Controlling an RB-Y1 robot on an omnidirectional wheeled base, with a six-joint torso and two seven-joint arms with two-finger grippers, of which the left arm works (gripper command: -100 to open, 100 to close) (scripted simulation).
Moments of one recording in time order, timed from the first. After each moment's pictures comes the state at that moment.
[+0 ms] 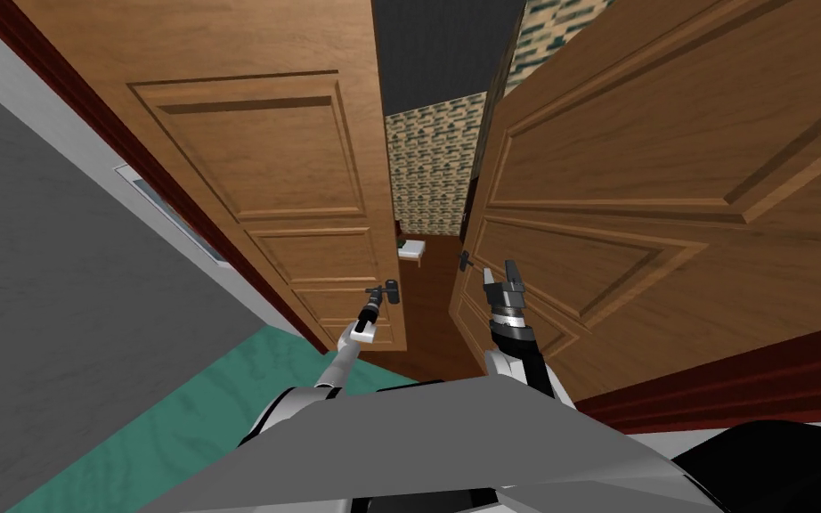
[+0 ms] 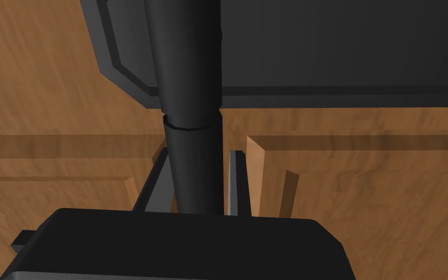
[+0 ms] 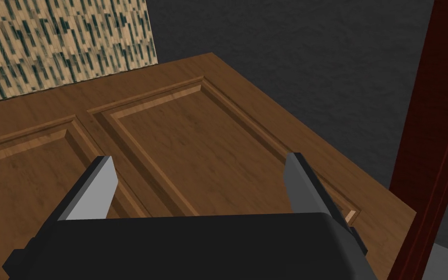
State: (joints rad) arm -0.42 0.04 0.04 -0.76 -0.17 -0.43 0.17
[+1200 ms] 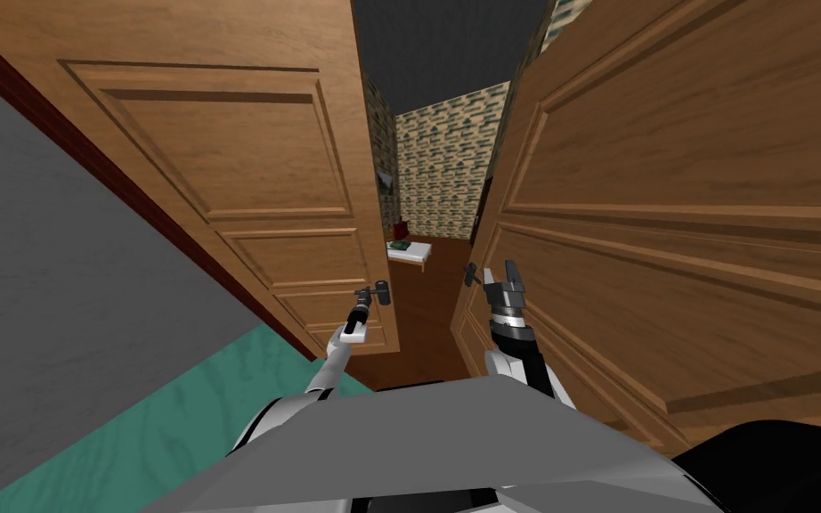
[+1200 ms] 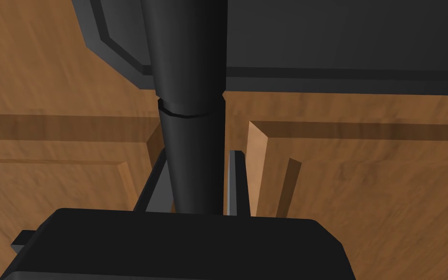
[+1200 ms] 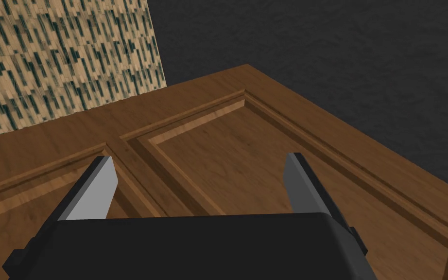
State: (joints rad) arm -0.39 0.07 0.16 -0.80 -0.14 -0.40 0.14
